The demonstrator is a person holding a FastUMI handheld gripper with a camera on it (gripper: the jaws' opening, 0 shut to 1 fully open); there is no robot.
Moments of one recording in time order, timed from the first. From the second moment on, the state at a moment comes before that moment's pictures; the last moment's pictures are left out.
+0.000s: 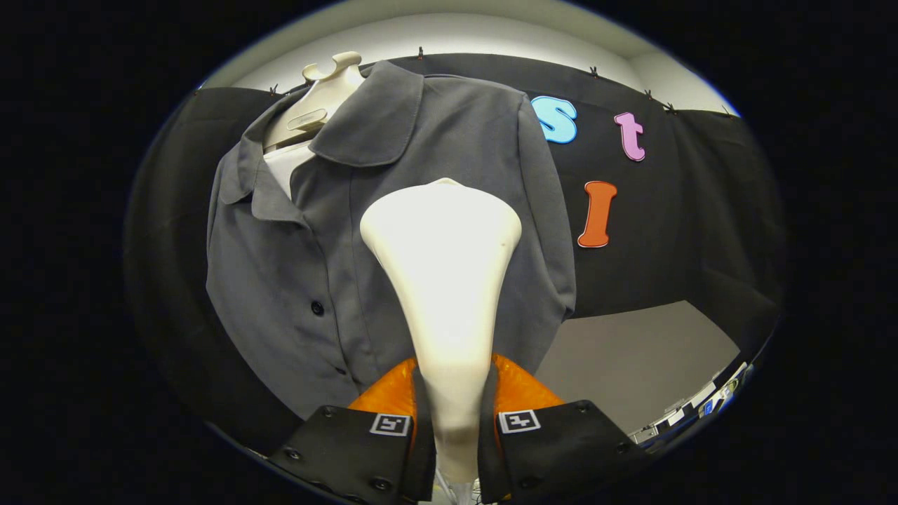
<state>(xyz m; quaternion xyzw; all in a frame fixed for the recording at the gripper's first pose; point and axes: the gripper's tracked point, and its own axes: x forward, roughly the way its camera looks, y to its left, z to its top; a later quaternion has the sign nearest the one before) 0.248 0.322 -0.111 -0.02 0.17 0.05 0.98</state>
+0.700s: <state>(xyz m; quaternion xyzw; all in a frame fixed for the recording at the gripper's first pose) 0.234 0.321 -0.183 -0.03 0.22 0.01 0.97</state>
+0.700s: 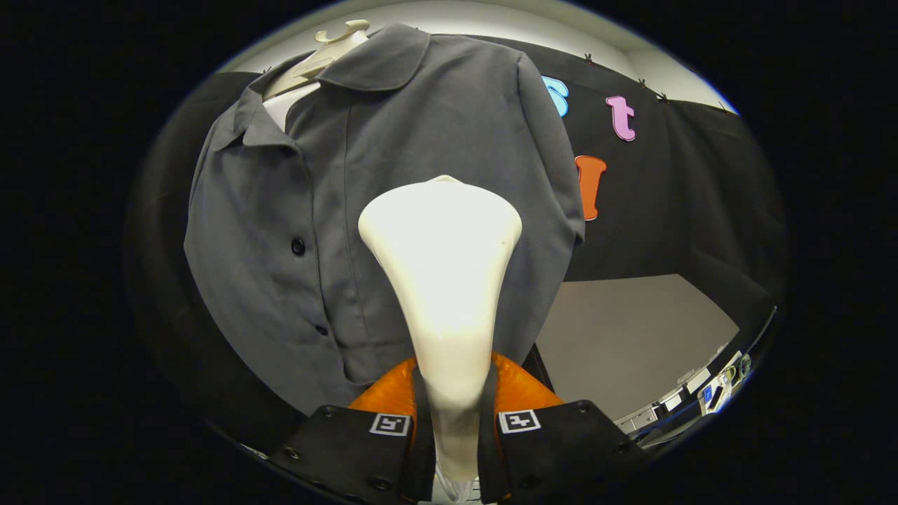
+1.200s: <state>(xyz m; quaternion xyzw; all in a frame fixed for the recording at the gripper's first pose) 0.230 0.319 -0.226 -0.02 0.26 -0.01 0.97</state>
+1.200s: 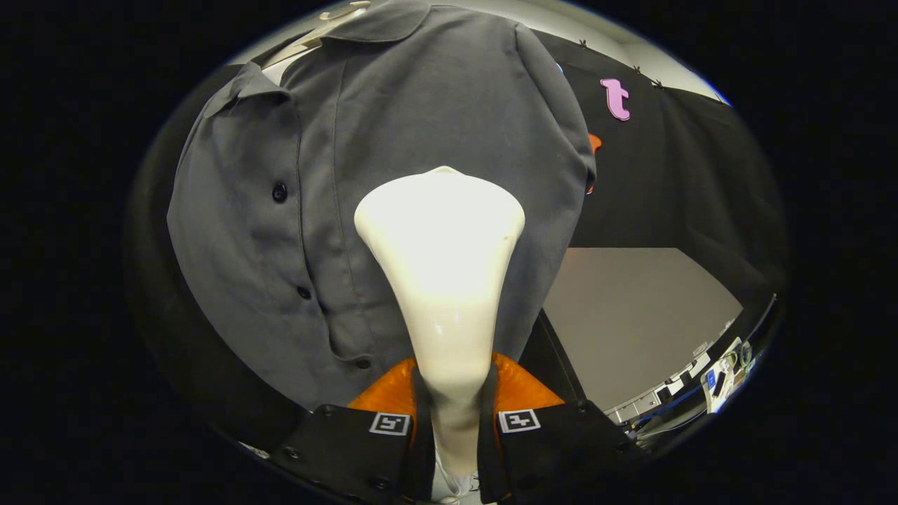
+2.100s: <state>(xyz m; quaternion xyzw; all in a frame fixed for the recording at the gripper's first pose) 0.203 0.303 -0.311 -0.02 0.34 -0.02 0.94</state>
